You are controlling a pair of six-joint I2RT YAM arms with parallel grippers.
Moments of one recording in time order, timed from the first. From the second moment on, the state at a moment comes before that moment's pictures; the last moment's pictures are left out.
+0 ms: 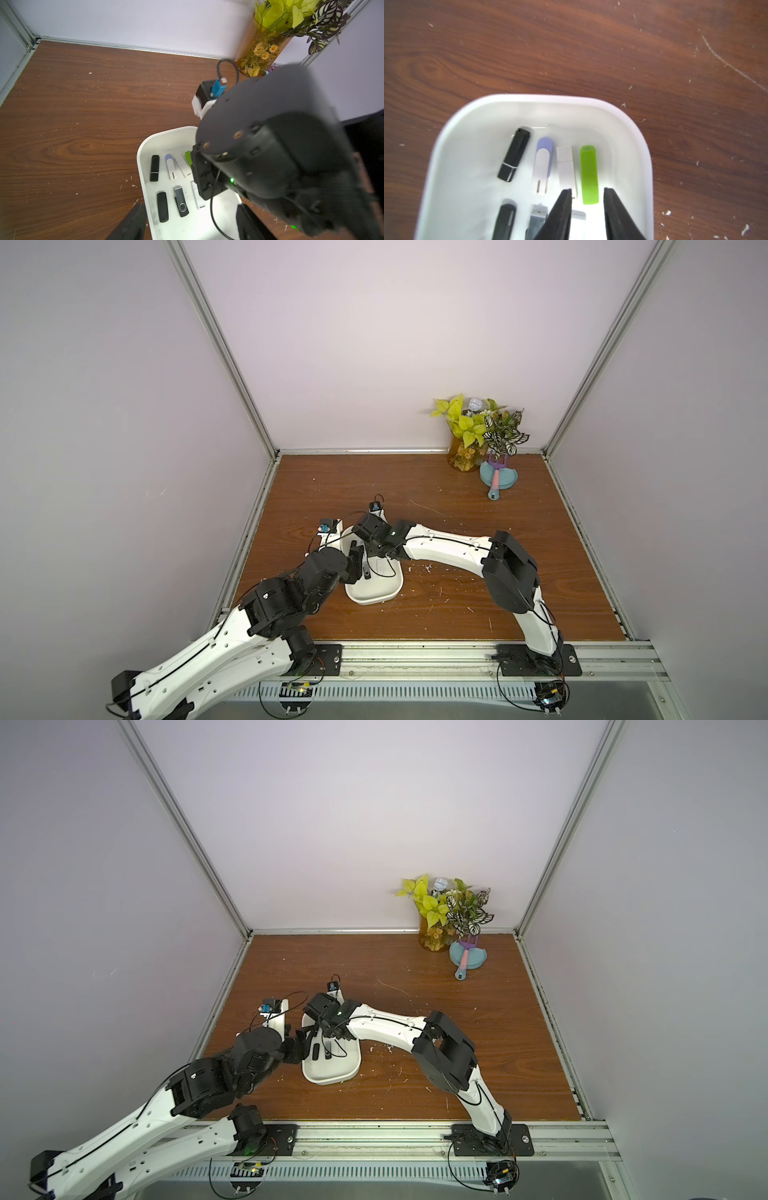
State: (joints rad) left arm -0.92 0.66 0.78 -0.74 -0.52 -0.62; right arm 1.09 2.09 1.70 -0.63 0.44 0.71
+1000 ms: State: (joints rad) left arm -1.07 1.50 1.00 -0.24 -0.03 -0.31; right arm -0.06 1.24 0.49 -0.08 0.04 0.66
